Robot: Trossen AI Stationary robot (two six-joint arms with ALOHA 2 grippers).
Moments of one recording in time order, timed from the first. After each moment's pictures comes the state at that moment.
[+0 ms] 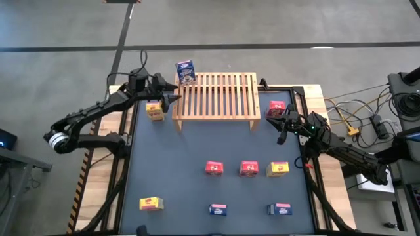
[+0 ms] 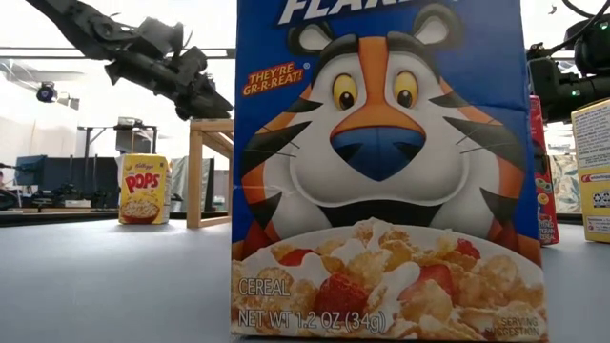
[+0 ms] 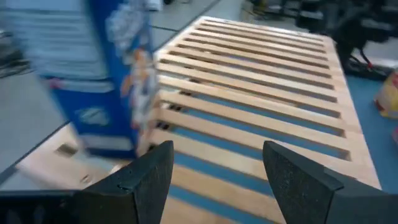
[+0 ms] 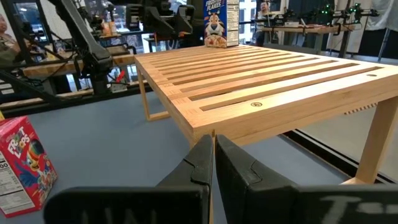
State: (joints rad) left arm 0.88 1.14 0.71 0.01 0.50 0.20; right arm -0.60 0.16 0.01 0.08 -0.26 0.04
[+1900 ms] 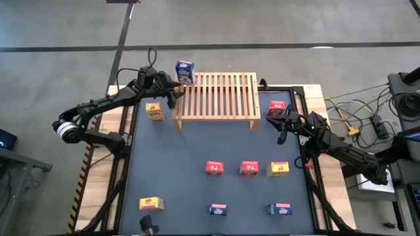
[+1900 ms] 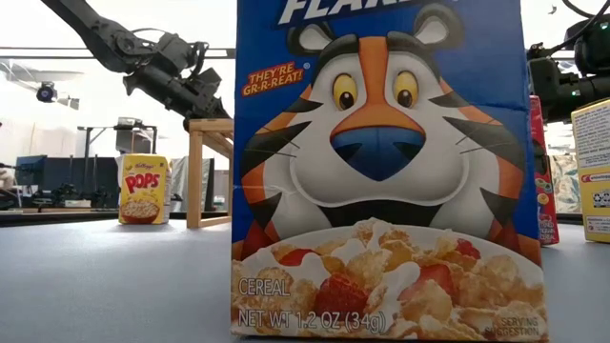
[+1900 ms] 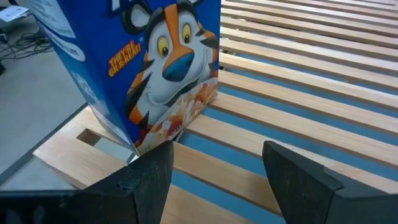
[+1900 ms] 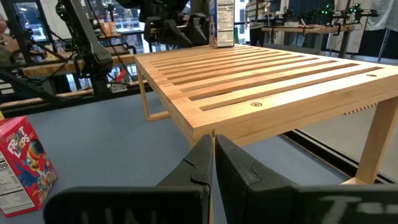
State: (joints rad) left arm 0.87 1.30 0.76 0.04 0.38 0.23; right arm -0.60 0.16 0.01 0.08 -0.26 0.04
